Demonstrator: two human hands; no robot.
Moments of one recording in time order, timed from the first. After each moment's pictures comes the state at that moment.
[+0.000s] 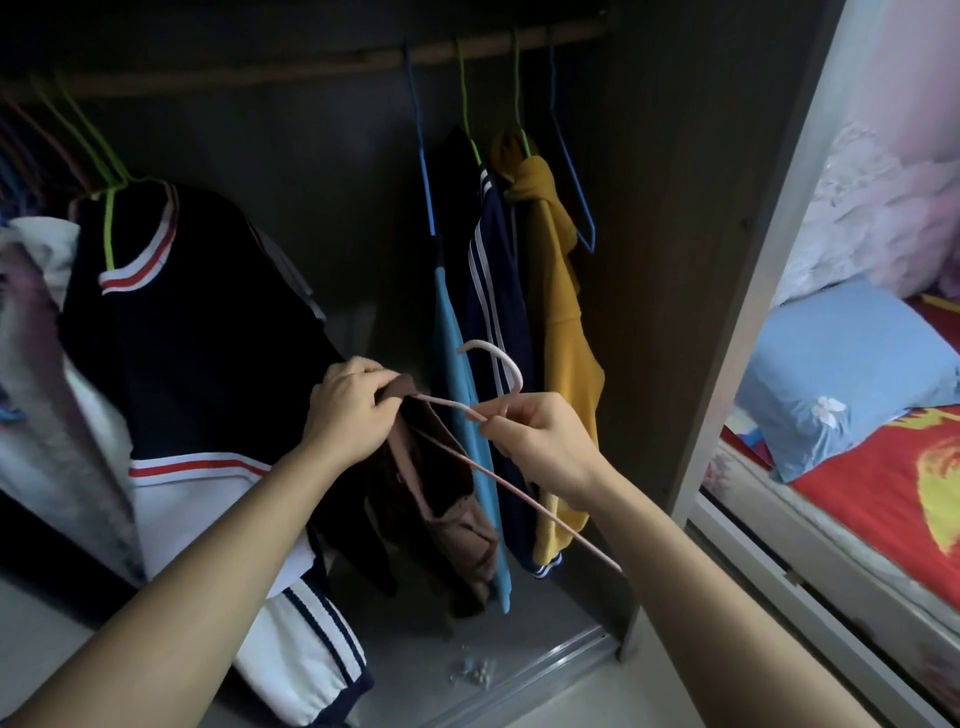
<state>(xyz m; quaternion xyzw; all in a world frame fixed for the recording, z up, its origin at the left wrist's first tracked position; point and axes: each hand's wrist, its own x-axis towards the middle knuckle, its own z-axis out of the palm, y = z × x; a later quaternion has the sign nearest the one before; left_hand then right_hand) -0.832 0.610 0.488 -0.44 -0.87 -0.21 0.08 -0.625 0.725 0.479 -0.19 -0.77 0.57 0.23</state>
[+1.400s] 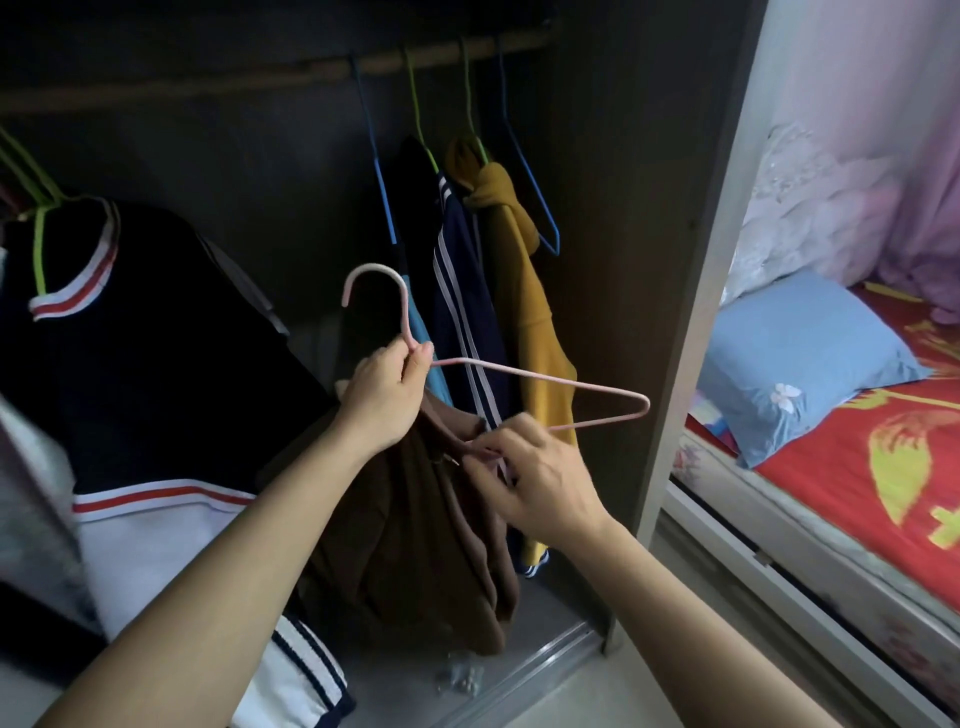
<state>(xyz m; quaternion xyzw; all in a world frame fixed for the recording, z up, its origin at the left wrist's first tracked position) -0.786 0.660 0.511 -0.45 -0.82 -0.35 -0.01 -0.604 0.735 0.422 -0.14 -0.89 0.13 0.42</state>
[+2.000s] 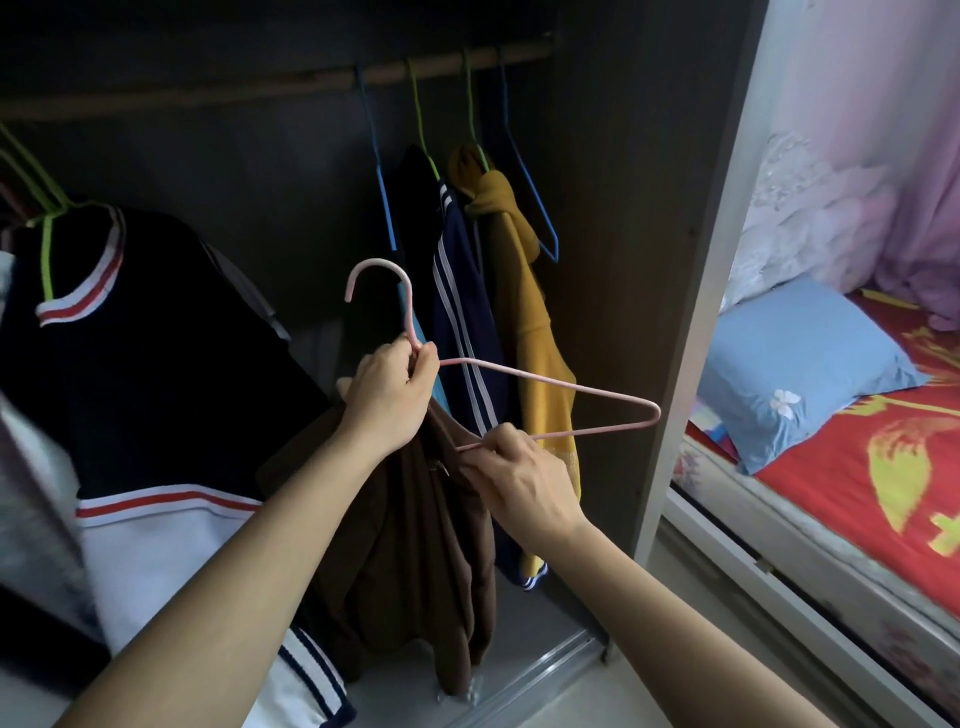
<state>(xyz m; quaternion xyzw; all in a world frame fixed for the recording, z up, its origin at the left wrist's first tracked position) -0.778 0.664 0.515 -0.44 -0.83 -0.34 0.03 -0.624 0.737 0.395 -0.17 -0.91 0.06 0.36</state>
